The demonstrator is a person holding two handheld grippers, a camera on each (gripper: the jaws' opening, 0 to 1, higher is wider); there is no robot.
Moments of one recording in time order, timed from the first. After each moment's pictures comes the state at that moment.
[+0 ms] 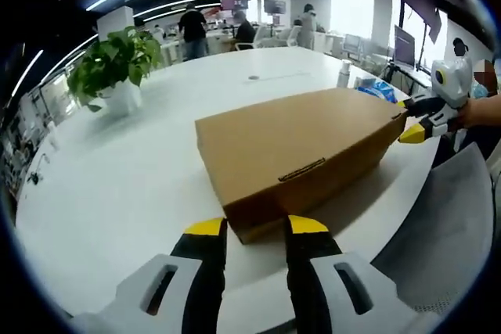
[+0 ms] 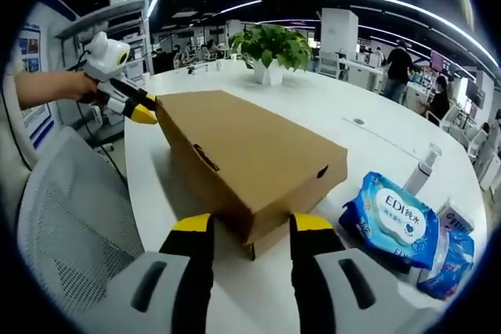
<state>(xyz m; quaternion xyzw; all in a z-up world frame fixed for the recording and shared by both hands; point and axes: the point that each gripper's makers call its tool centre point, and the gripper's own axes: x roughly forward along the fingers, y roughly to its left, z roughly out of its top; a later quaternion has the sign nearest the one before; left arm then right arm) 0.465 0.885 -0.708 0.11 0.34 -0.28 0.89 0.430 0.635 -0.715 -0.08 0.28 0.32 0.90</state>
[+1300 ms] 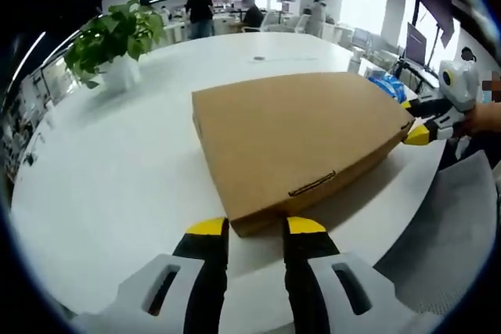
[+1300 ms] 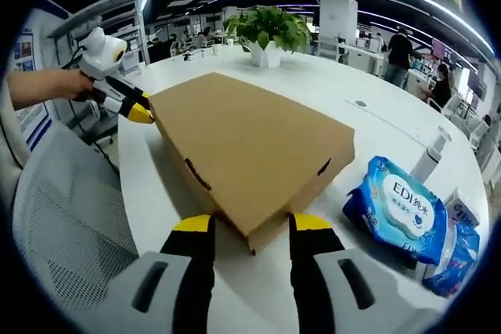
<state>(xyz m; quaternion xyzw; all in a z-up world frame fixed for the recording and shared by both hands) 0.474 0.883 -0.740 0.09 0.39 -0.27 0.88 0.443 0.632 -0.738 -0.09 0.32 0.32 0.89</state>
